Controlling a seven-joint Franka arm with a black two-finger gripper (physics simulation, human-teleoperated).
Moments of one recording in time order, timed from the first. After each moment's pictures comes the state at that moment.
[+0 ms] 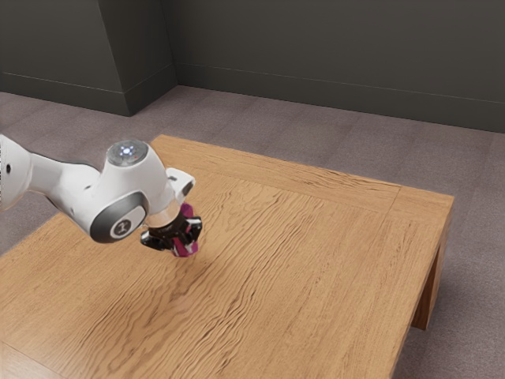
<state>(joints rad) -0.37 0.03 0.32 -2.42 0.25 2.72 -0.96</state>
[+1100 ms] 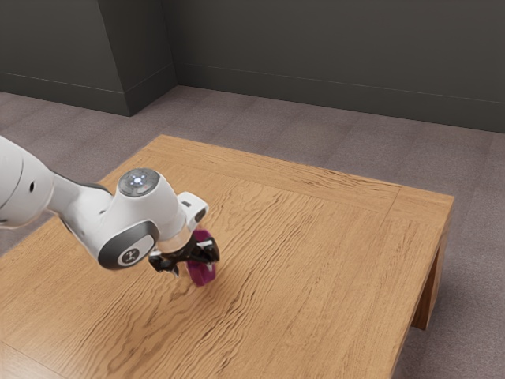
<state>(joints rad) -0.42 0.09 0.32 -2.47 0.26 2.85 -0.93</state>
